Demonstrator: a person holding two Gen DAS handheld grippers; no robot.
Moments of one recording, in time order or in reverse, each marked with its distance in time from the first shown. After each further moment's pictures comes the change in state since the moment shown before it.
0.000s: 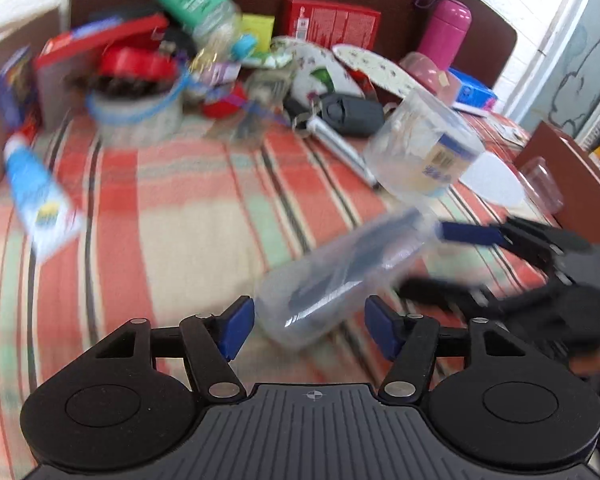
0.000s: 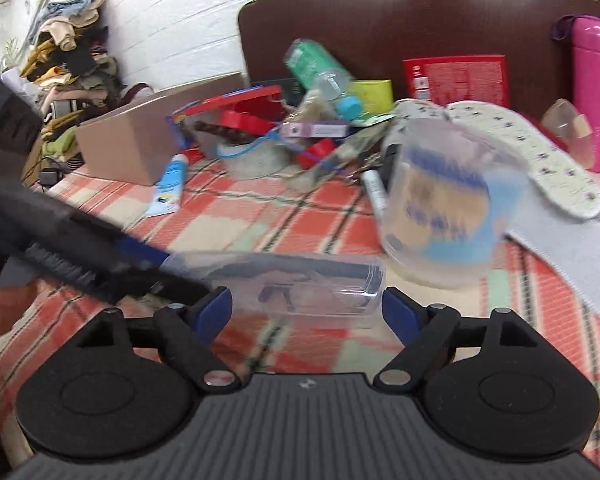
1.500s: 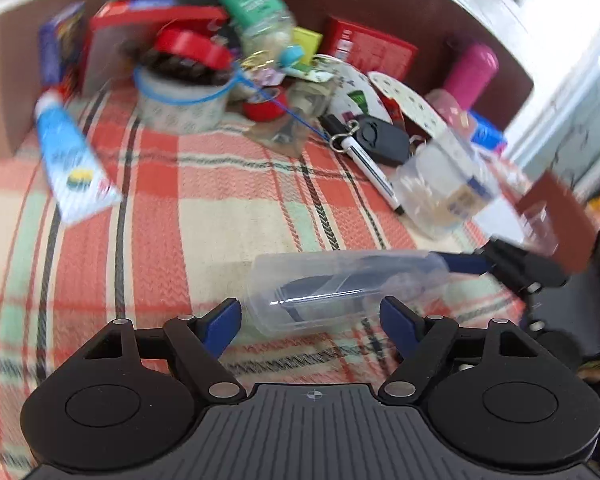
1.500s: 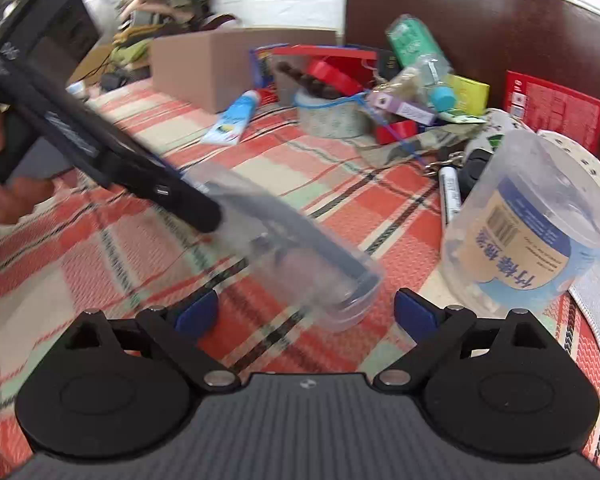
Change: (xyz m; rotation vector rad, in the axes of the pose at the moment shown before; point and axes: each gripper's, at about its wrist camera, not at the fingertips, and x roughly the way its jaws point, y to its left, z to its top) left arm -0.004 0.043 -0.002 -0.219 -0.077 -0.057; right arm 0.020 0.011 -0.005 -0.307 0.085 0.119
